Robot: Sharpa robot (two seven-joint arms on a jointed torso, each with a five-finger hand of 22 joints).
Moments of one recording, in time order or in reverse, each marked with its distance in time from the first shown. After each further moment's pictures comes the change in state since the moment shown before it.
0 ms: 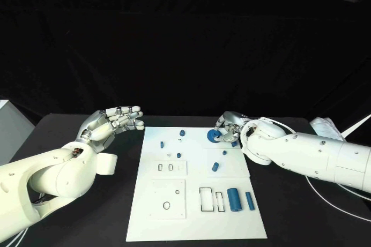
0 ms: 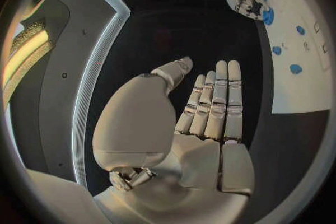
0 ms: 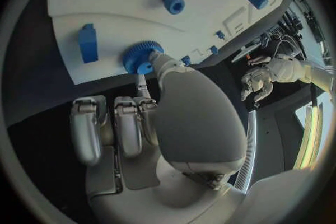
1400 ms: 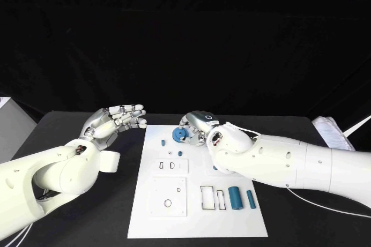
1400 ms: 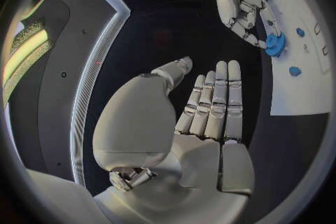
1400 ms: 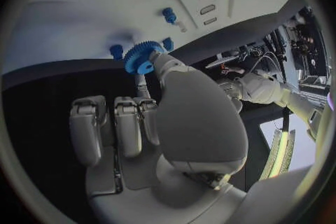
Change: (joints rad) left arm 0.000 0.011 0.000 -0.007 0.000 0.007 -0.008; left_hand 0.000 0.000 0.000 0.000 0.000 0.000 0.000 0.000 0.000 0.000 0.000 0.000 0.000 -0.007 0.000 0.000 0.001 0.000 0.000 0.000 0.000 0.002; right arm -0.011 0.177 -0.009 0.080 -0.268 -0.132 -0.059; right_hand -0.013 -0.014 0.021 -0.004 0.005 0.000 0.000 0.000 0.001 -0.003 -0.003 0.000 0.000 -0.003 -0.003 0.000 0.001 -0.015 0.002 -0.002 0.020 0.000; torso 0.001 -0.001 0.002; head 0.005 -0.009
